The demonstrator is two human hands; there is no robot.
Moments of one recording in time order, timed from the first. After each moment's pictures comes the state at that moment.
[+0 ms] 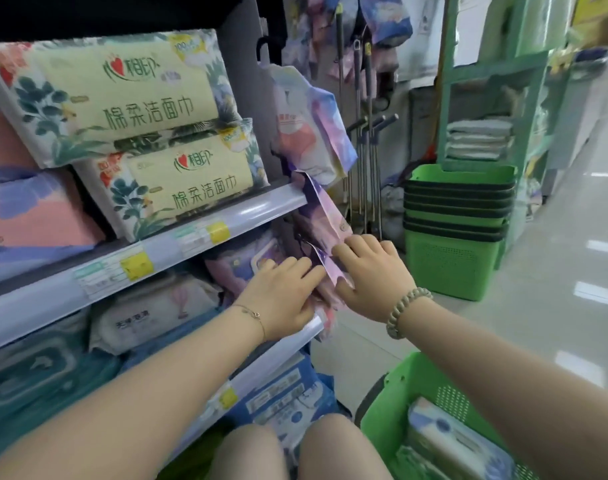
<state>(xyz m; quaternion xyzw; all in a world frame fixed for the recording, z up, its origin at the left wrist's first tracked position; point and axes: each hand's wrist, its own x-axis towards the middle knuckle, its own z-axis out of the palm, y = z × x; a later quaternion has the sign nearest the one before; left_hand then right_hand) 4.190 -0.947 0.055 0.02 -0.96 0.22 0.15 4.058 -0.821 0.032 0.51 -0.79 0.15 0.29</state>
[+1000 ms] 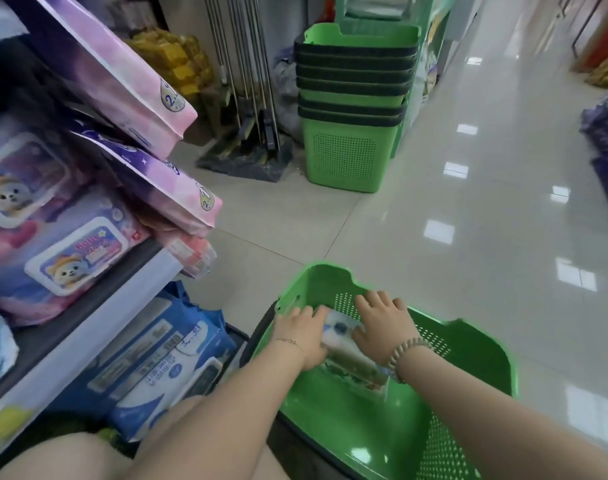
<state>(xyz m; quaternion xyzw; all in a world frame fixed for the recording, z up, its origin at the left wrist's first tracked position) 4.036 -0.829 -0.218 0.05 -0.97 -0.03 -0.22 3.972 -0.677 -0.230 0.33 -0.94 0.02 -0.07</state>
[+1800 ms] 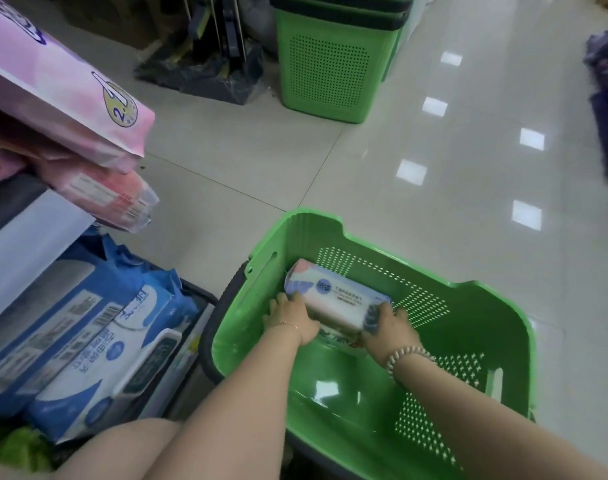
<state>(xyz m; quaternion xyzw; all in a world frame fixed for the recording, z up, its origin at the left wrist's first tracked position) 4.009 -0.820 -0.356 0.24 -0.88 -0.24 -0.32 3.980 -0.646 -0.355 -0.01 -0.94 0.16 -0.29</state>
